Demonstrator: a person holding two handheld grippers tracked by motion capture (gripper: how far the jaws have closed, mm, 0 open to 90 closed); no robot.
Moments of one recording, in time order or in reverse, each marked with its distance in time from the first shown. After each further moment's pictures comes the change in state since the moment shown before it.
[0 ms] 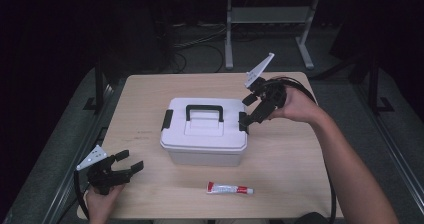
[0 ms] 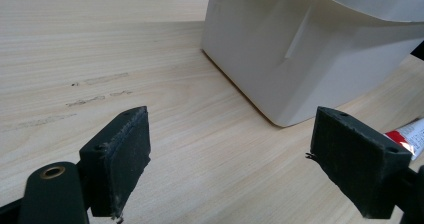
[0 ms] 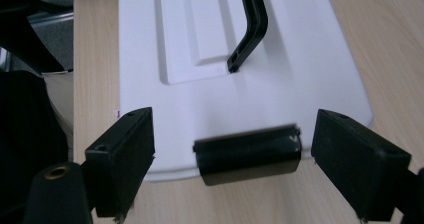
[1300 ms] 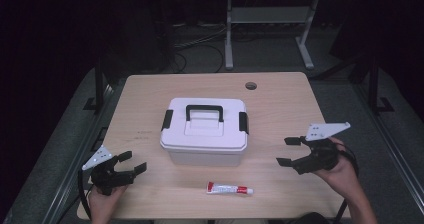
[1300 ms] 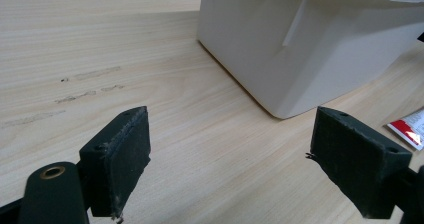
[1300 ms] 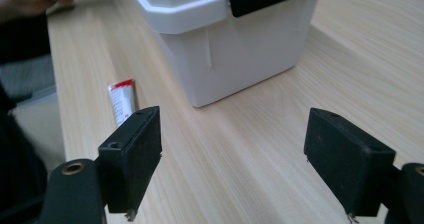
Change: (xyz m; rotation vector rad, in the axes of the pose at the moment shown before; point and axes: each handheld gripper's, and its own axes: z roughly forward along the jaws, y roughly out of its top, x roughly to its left) left arm -0.006 -0.001 0.006 0.035 0.006 0.024; right arm 0.080 -0.176 -0.006 -0.322 -0.203 0.216
